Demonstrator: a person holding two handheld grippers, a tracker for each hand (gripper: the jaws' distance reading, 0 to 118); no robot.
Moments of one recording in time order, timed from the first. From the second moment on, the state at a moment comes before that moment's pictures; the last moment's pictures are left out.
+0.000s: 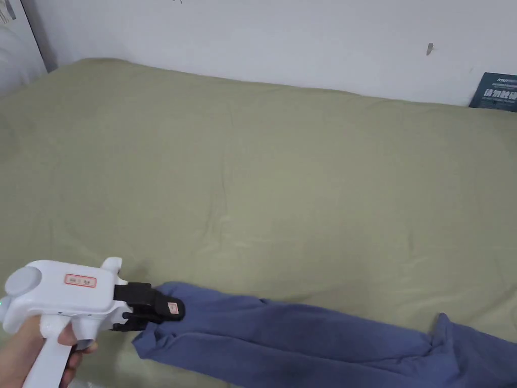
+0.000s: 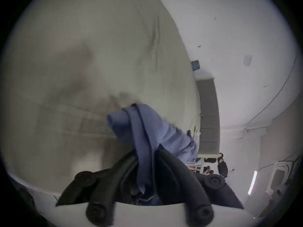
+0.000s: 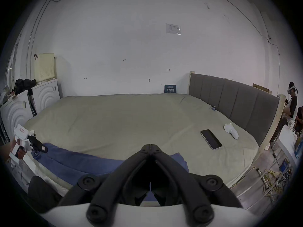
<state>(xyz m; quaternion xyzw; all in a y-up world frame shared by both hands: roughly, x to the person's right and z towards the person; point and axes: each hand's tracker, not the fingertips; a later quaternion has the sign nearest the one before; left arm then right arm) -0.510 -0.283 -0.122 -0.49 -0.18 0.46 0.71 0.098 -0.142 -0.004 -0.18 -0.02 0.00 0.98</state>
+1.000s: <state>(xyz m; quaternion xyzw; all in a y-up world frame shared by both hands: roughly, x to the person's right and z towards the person) -0.208 -0.187 -0.165 -0.58 -0.16 0.08 0.80 0.130 -0.155 0.016 -0.20 0.02 -0.07 0.98</state>
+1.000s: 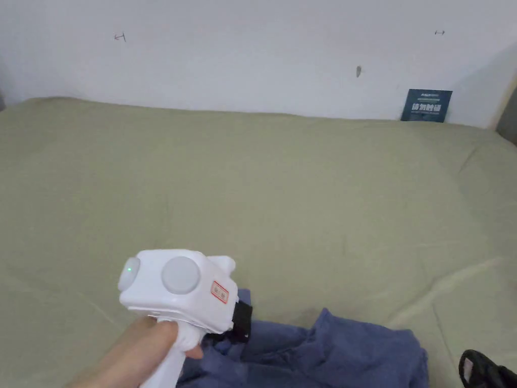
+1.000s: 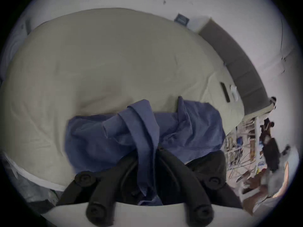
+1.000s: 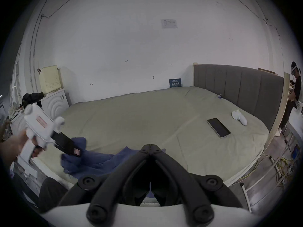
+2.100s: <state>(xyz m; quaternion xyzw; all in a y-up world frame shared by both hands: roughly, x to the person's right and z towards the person) -0.225 -0.258 -0.150 -0.57 -0.25 0.21 0.76 0.106 -0.176 -0.006 -0.27 0.05 -0.05 0.96</state>
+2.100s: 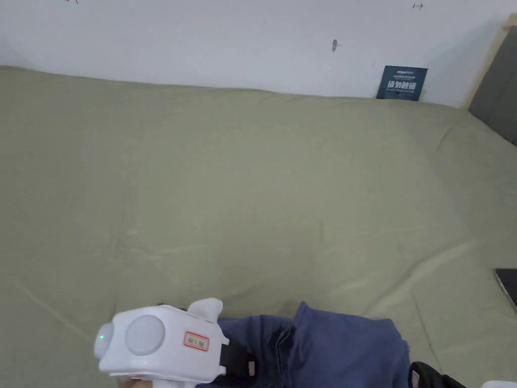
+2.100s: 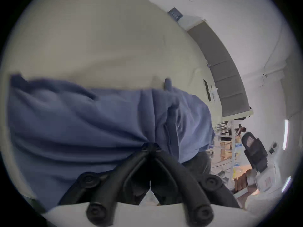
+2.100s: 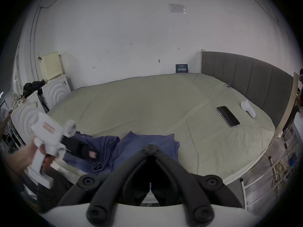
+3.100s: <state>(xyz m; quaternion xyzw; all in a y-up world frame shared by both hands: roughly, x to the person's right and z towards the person) -0.367 -0.316 -0.167 -0.54 -0.26 0.41 0.69 0.068 -0.170 -0.012 -0.28 0.06 -0.01 0.96</state>
